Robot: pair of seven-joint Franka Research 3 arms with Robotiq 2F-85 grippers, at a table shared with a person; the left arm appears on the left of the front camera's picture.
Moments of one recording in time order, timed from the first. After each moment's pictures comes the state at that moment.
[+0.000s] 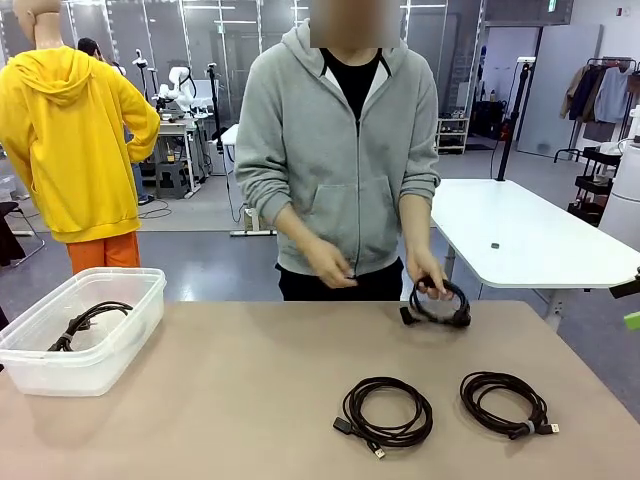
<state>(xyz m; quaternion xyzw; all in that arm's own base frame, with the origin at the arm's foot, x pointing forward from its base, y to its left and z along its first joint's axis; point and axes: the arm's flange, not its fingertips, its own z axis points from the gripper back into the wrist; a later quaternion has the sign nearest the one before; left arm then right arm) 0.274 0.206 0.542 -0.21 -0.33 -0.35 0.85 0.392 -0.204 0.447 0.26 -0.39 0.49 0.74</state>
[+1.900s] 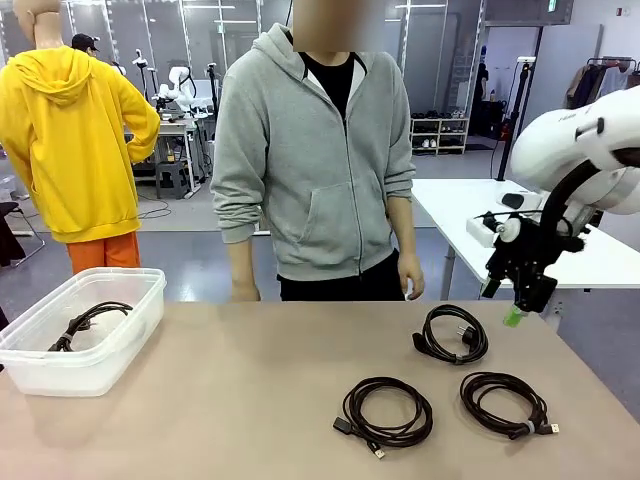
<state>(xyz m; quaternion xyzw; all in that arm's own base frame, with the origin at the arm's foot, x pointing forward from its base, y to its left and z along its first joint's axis) 0.276 0.206 0.541 -0.20 -0.32 -0.34 0.86 0.527 0.007 0.446 0.11 -0.10 0.70 0.70</state>
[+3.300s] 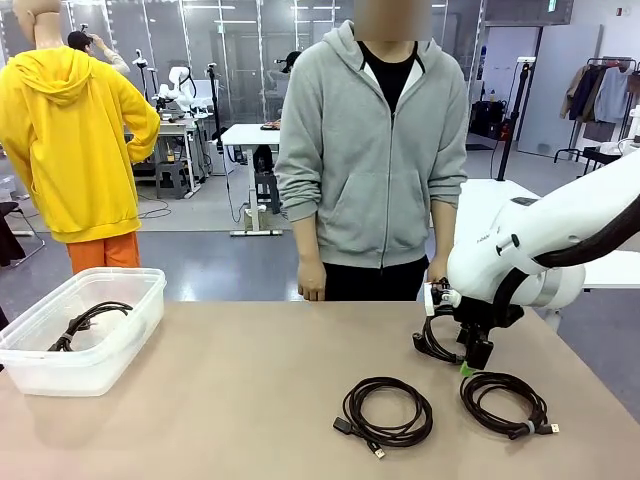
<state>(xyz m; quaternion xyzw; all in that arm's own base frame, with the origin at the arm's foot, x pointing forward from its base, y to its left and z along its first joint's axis) 0.276 0.206 0.541 -0.20 -0.32 -0.34 0.86 0.545 0.060 0.314 0.01 -0.09 0.62 0.78</state>
